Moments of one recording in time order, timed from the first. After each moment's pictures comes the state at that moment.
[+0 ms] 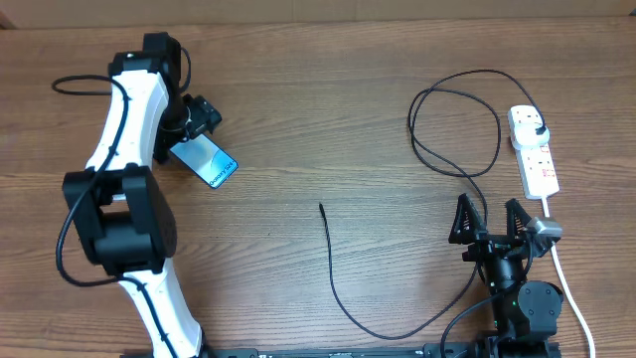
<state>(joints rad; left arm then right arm) 0.07 2.14 1.83 -1.23 -0.04 -0.70 -0.01 0.01 0.02 -0.03 -0.05 0.38</state>
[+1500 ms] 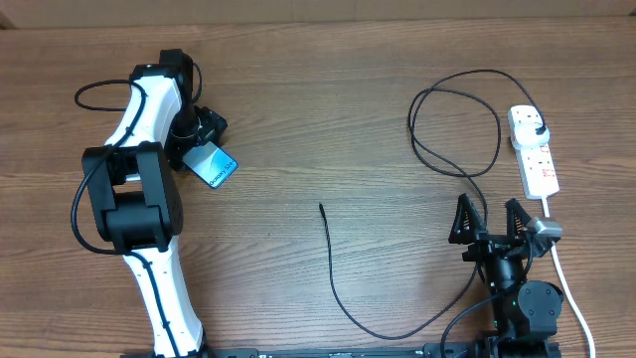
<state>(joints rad) 0.07 2.31 1.83 -1.12 -0.04 -0.82 -0.01 0.01 0.02 -0.03 -0.05 0.38</state>
